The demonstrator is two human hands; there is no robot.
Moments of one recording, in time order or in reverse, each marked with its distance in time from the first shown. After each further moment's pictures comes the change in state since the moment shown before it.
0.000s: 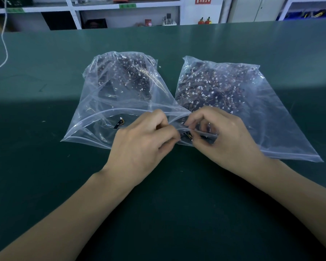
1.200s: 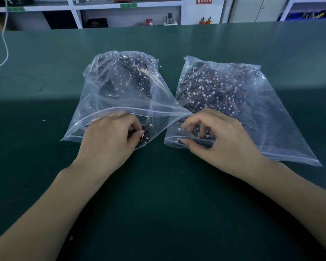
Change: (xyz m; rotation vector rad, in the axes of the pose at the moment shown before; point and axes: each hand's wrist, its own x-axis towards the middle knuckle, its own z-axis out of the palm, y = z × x) left_hand -0.009 -0.051 -0.017 0.114 -0.223 -0.357; right_hand -0.003 0.003 0.004 -0.014 -0.056 0.010
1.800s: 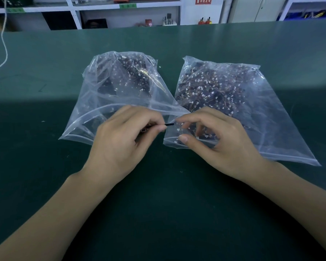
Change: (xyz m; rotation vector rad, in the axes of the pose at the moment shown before) left_hand -0.005 0.026 -0.003 -0.294 0.311 0.377; right_hand 0.000 -0.005 -0.001 0.078 0.054 -0.080
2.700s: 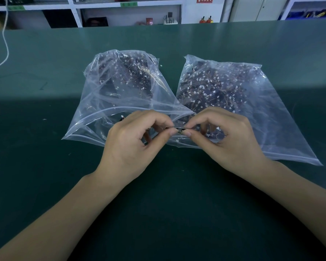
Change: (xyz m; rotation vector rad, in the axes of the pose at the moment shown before) left_hand -0.003 0.012 0.012 -0.273 -0.019 -0.166; right_hand 0.001 0.001 0.001 0.056 0.064 0.004
